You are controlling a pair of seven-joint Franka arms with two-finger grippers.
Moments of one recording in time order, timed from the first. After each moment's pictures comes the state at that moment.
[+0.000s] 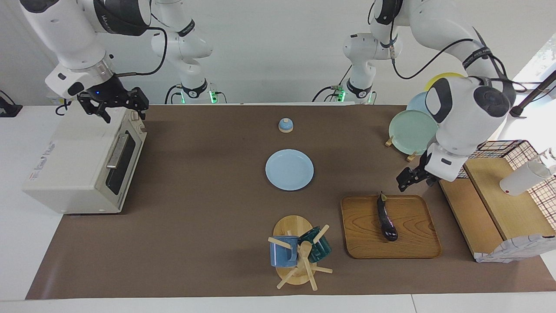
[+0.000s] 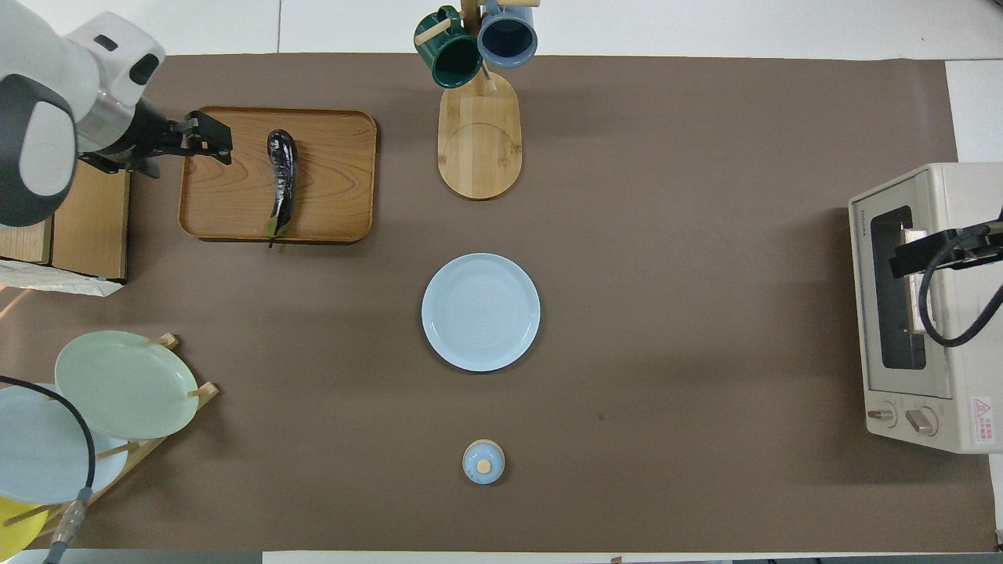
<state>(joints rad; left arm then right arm) -0.09 0.32 -0.03 -1.45 -0.01 1.80 -0.22 0.00 -0.03 -0.06 -1.65 -0.04 1.54 -0.18</state>
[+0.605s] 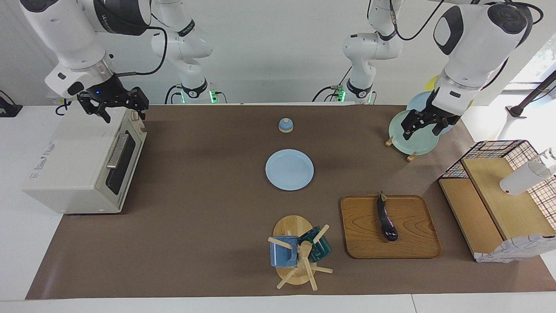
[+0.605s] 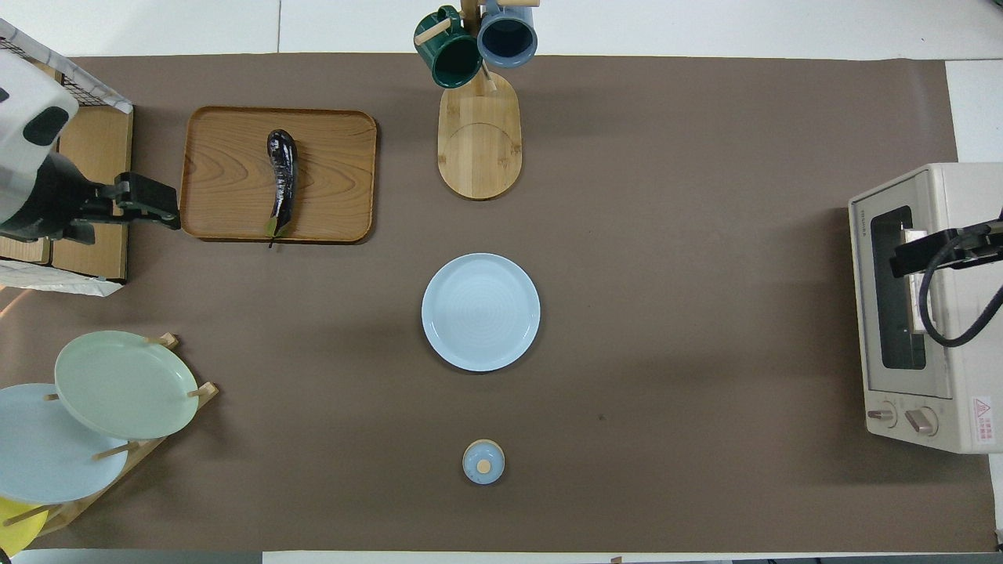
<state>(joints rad) -0.09 0.01 -0.04 -1.65 -0.01 1.65 -0.22 0.00 -0.03 -0.06 -1.65 -0.04 1.54 -0.18</state>
